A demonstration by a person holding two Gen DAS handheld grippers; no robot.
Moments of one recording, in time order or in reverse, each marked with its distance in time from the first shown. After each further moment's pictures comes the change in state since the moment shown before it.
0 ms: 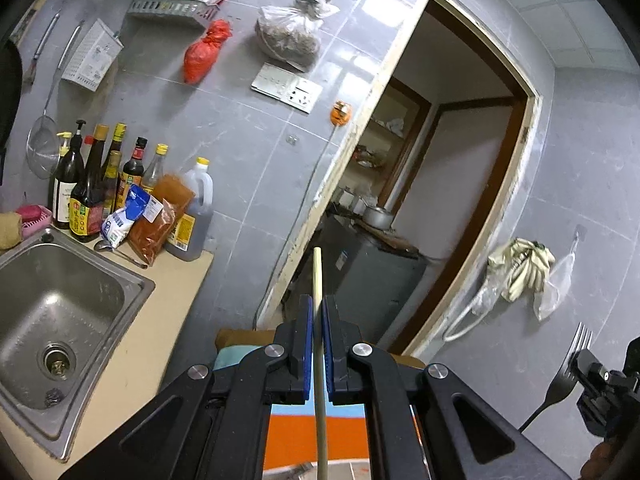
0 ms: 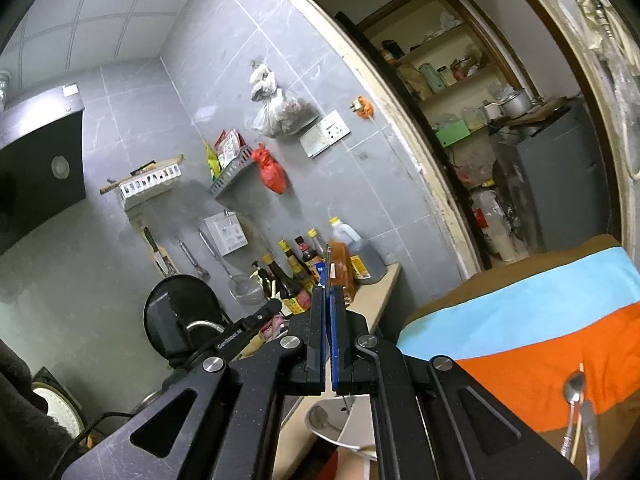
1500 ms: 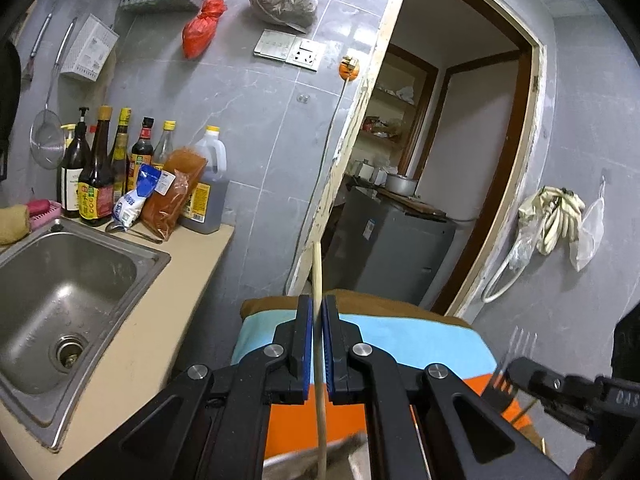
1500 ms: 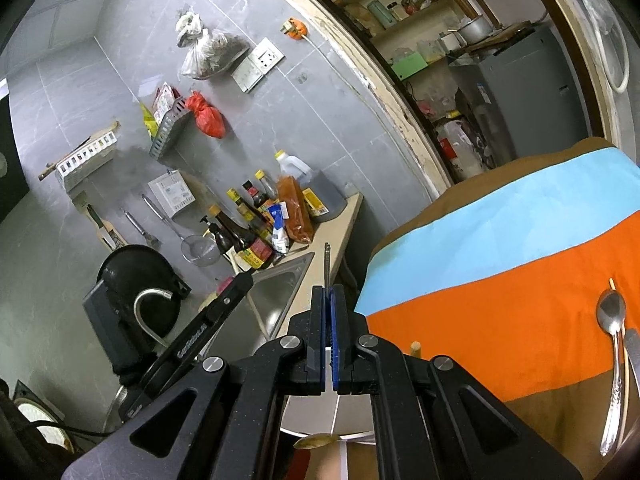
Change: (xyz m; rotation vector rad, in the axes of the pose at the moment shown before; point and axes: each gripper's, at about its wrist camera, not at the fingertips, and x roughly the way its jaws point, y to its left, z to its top) left arm 0.031 0.005 -0.069 0.115 0.066 0.100; right arm 0.084 -0.066 -0.084 0.152 0.165 -0.102
